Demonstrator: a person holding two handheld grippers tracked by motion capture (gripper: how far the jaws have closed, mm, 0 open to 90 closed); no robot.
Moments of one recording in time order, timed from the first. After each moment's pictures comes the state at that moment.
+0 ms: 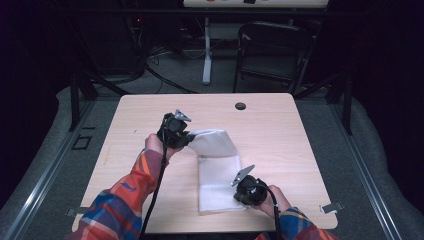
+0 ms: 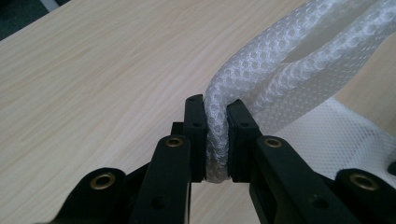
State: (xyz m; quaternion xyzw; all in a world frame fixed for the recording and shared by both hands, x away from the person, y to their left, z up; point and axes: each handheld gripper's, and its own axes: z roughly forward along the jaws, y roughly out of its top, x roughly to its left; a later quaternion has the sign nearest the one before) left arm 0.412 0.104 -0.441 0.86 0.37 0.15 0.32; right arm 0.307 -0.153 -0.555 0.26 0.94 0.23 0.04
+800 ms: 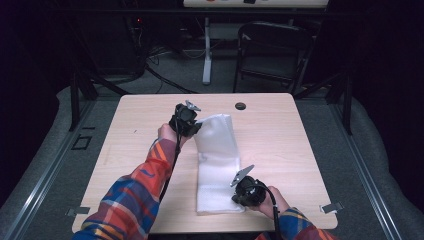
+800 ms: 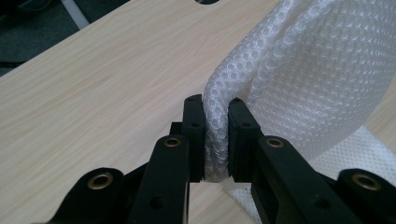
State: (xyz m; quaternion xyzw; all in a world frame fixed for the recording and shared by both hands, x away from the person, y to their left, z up) left arm 0.459 0.076 -0.457 0.85 0.38 0.18 0.31; right arm 0.306 -0.150 -0.556 0.26 0.94 0.24 0.02
